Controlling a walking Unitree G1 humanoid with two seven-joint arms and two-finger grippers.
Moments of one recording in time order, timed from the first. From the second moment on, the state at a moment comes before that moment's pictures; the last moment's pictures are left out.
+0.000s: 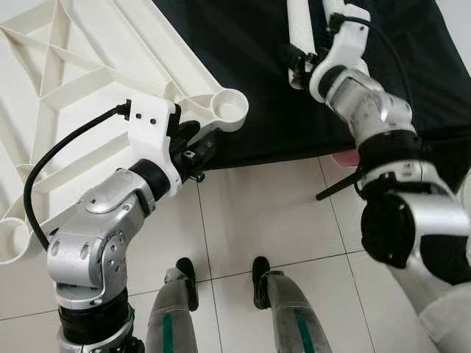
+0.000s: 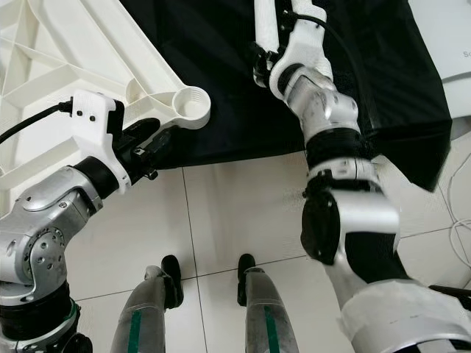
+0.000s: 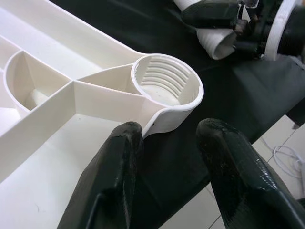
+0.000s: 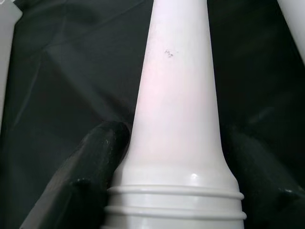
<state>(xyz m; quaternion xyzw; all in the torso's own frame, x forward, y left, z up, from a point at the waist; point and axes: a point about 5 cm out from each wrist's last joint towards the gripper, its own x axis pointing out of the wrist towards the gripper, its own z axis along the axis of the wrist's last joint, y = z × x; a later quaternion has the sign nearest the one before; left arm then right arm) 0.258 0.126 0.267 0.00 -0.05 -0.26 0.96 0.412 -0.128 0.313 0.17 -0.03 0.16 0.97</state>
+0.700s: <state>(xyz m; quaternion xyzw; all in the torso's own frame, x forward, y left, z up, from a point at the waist) 0.247 0.138 0.269 0.05 -0.04 -0.29 0.95 0.394 -0.130 0.304 0.16 -0.05 0.18 0.97</state>
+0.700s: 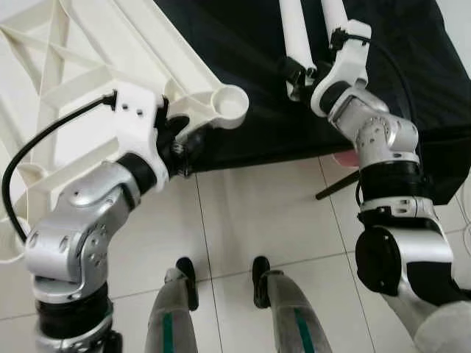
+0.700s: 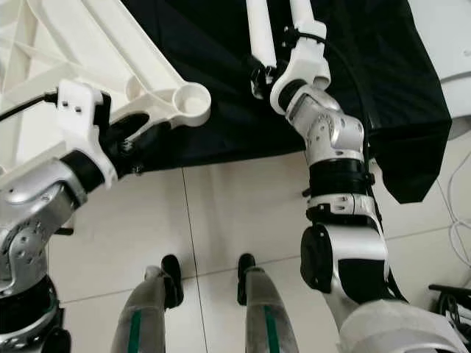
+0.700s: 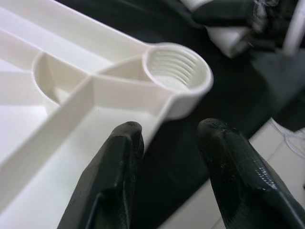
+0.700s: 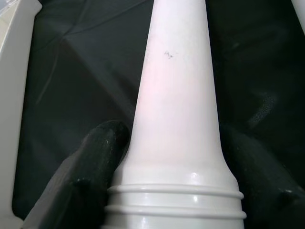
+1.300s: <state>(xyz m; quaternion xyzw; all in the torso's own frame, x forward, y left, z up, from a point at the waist) 0.285 0.166 0.319 -0.03 -0.09 -0.28 0.95 0.359 -0.139 0.305 0.18 -0.12 0.26 0.94</state>
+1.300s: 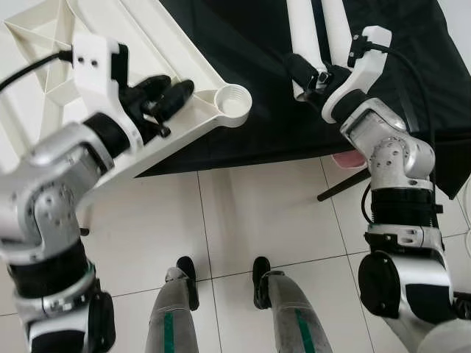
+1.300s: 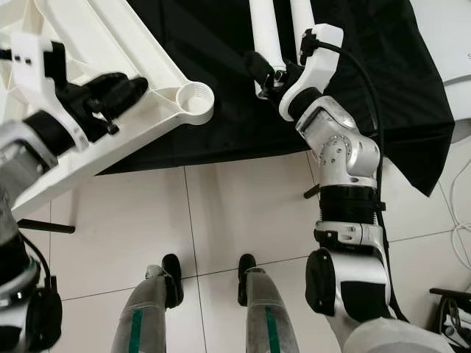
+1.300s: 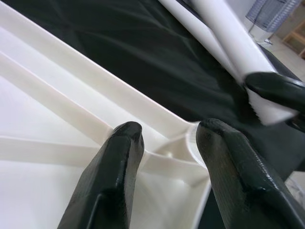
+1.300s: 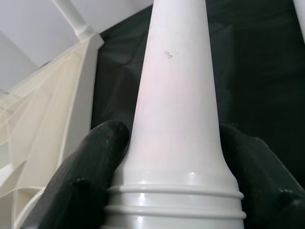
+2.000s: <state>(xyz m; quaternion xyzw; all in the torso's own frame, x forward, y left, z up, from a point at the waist) 0.328 0.140 0.337 -0.08 -0.08 -0.32 0.94 0.337 -0.134 0.284 0.16 -0.12 0.32 0.93</state>
